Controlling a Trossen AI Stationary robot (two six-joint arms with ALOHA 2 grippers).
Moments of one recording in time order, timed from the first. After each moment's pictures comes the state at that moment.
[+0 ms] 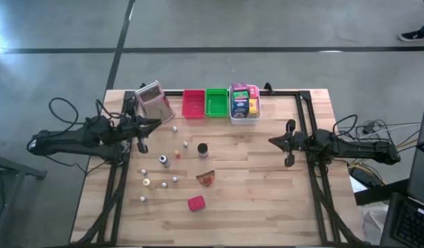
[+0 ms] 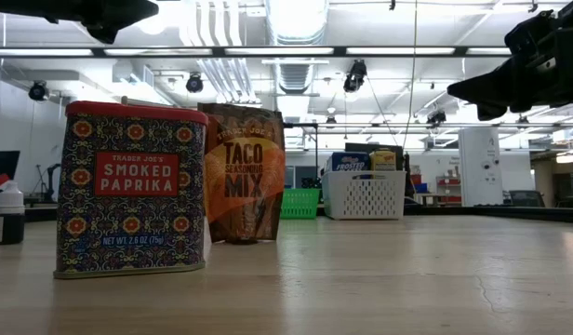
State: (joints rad) left arm 0.00 0.43 0.47 0.00 -0.31 0.20; right arm -0.06 0.09 0.01 0.08 0.08 -0.02
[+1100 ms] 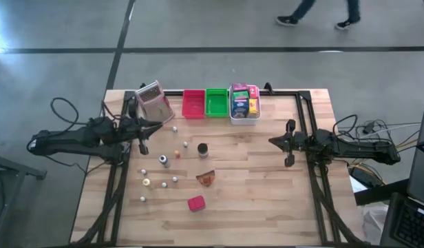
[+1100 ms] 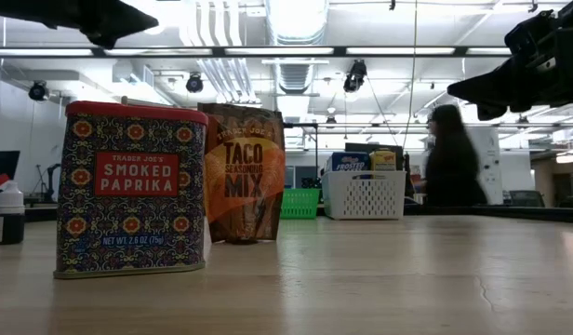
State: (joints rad) left arm 0.00 0.43 0.47 -0.10 -0.31 0.20; right arm -0.05 0.09 0.01 0.08 0.08 -0.02
